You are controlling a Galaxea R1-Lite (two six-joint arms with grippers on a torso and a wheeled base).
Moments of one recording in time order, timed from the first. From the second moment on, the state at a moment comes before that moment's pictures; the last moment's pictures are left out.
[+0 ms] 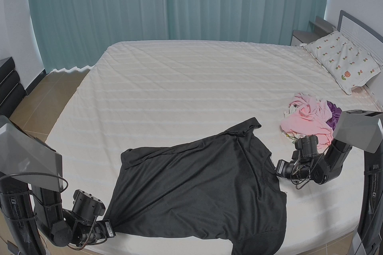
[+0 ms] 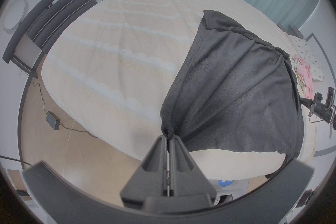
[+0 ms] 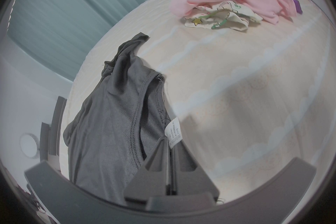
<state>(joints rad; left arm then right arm) -0.36 2.16 -0.02 -1.01 0.20 -0.66 0.13 2.38 -0.79 -0.77 0.13 0.54</state>
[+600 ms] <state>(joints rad) -0.44 2.18 -0.02 -1.00 0.13 -0.67 -0.01 2.34 -0.86 -0.96 0.07 0.29</state>
